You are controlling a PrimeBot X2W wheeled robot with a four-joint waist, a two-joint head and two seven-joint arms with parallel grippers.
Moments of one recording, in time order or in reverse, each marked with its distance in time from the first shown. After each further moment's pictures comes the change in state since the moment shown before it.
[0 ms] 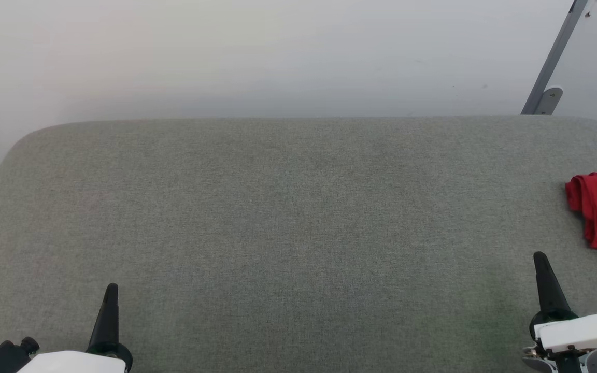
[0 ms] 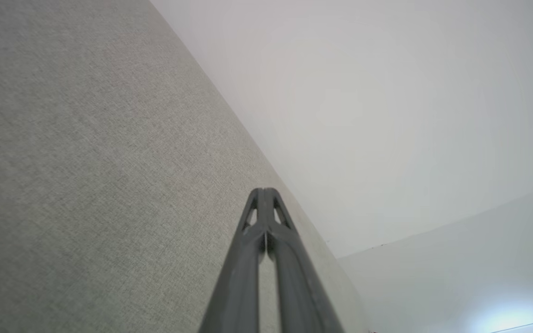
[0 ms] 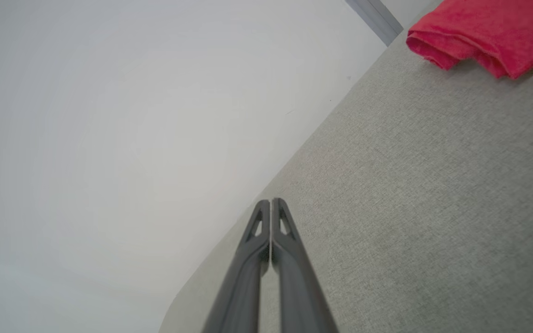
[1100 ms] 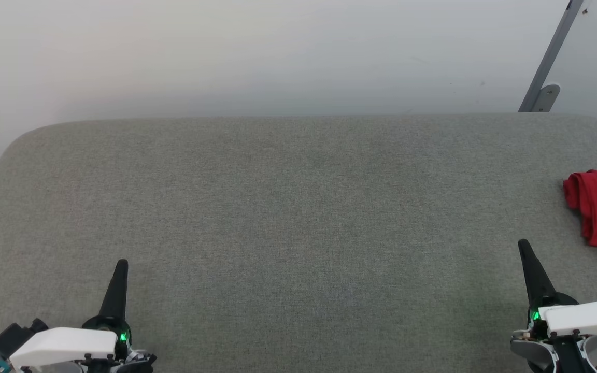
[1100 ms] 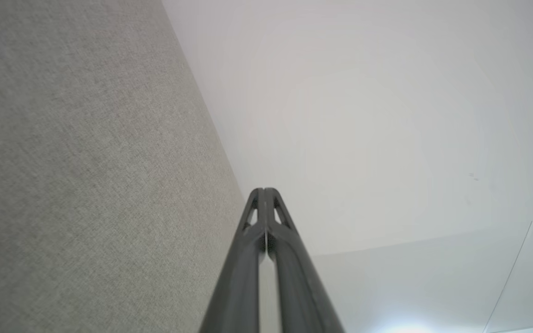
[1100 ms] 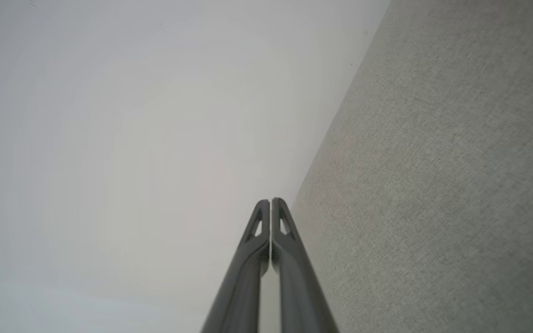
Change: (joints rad) left arm -0.083 -0.033 0.016 0.033 -0.261 0.000 0.081; right arm -0.047 0.029 0.003 0.019 0.287 0.000 0.081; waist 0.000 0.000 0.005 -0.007
